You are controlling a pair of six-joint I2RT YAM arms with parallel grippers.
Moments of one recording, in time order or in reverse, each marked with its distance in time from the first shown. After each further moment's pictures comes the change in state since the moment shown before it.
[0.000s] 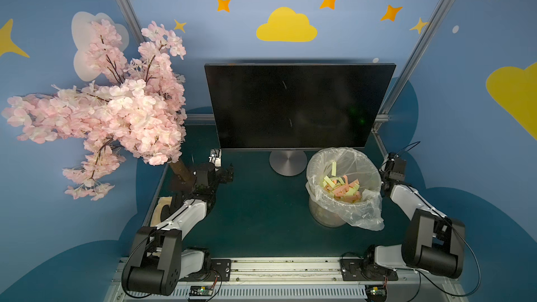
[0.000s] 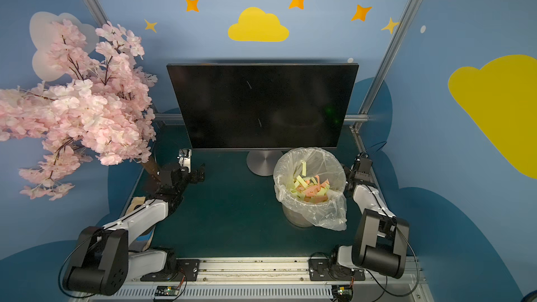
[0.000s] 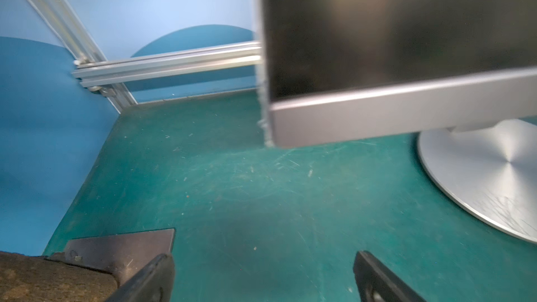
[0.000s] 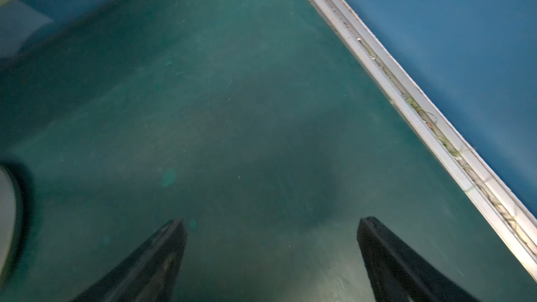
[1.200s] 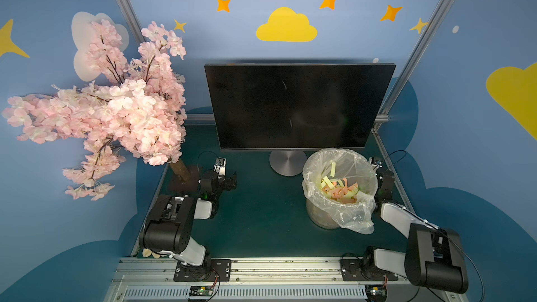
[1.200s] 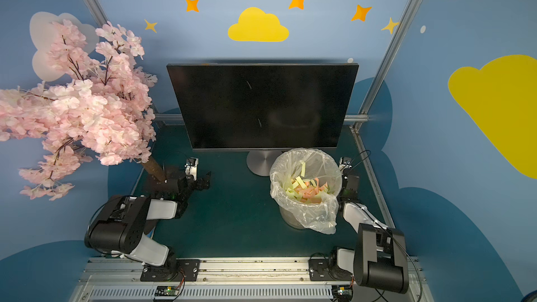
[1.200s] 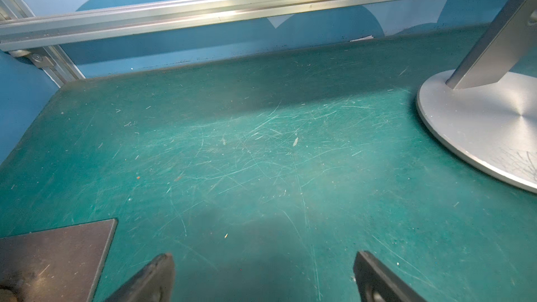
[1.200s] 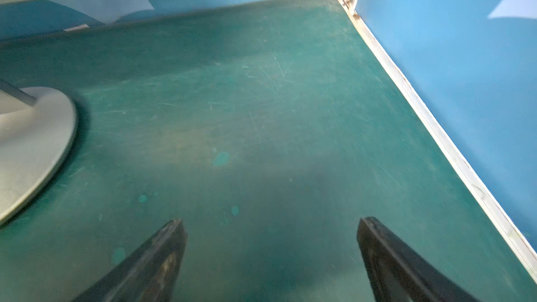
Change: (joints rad) left arm 0.004 0.284 -0.107 0.378 0.093 0.010; right arm 0.137 -0.107 -0.256 0.400 -0.043 -0.165
